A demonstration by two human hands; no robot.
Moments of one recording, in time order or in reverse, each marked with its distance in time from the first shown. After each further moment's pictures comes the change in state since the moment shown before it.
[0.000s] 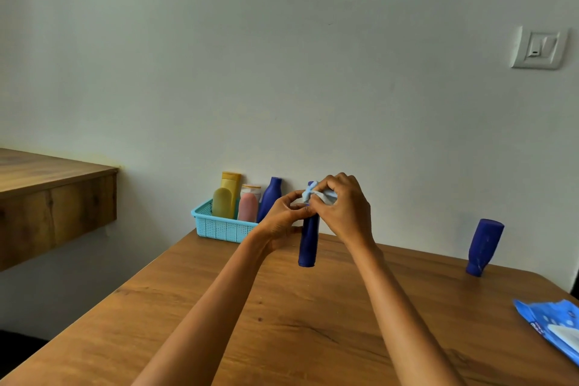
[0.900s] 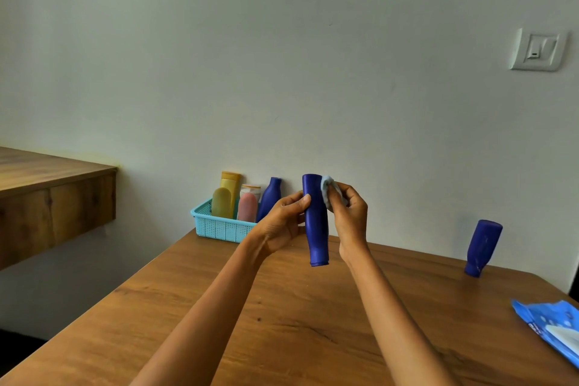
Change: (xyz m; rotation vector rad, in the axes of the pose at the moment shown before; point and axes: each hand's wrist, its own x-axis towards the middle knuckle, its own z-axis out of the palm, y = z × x) left_hand -0.011 0.010 0.006 -0.184 -0.206 0.015; right_hand -0.008 0.011 0.022 0.785 0.142 0.557
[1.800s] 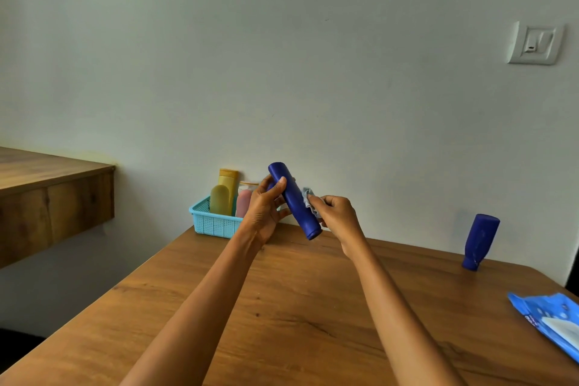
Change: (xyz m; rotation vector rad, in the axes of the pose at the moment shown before) left_hand 0.001 0.008 -0.011 -0.181 0.434 0.169; right_hand 0.001 0.001 -0.005 -0.400 -0.291 0.153
